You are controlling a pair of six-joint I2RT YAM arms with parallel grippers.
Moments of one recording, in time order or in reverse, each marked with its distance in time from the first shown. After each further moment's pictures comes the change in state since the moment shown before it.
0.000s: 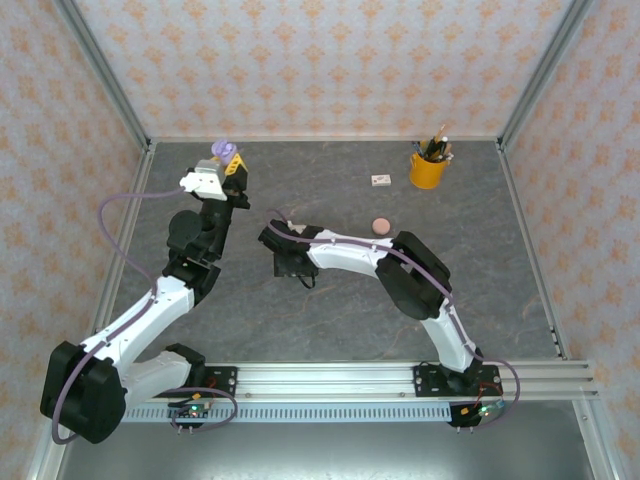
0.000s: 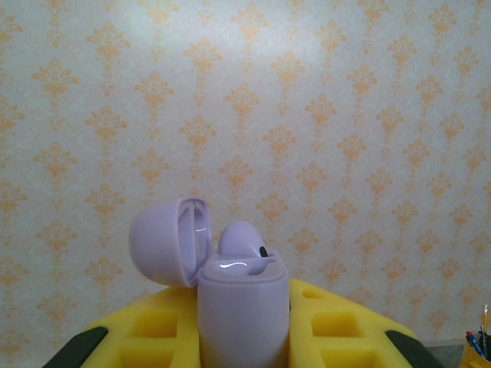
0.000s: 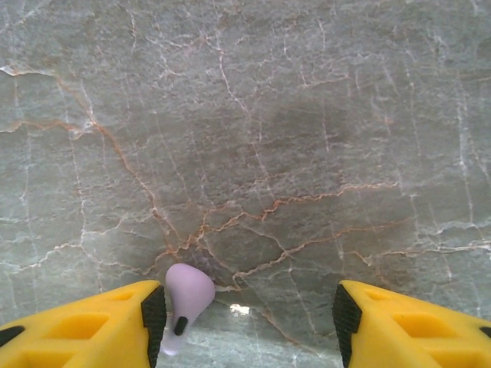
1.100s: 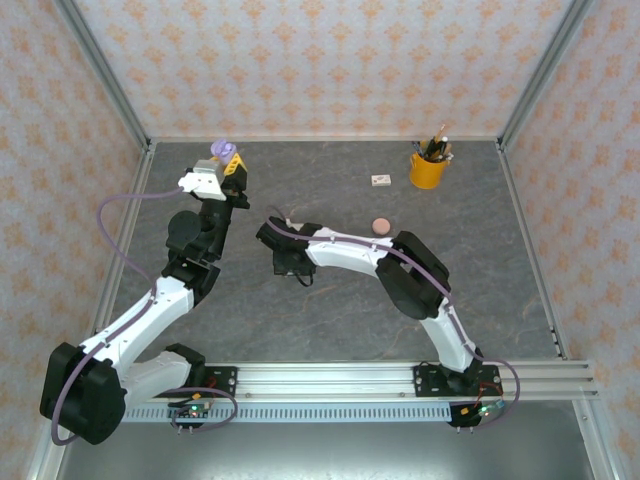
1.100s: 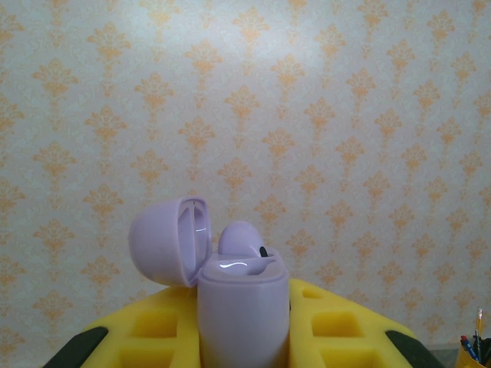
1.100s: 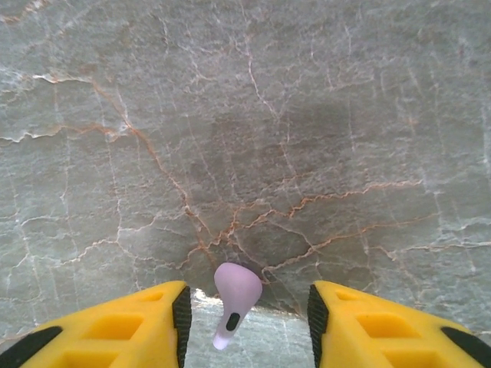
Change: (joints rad) left arm 0.000 -0.004 0.000 0.000 0.000 -0.015; right arm 0.000 0.014 0.045 -0.024 -0.037 0.025
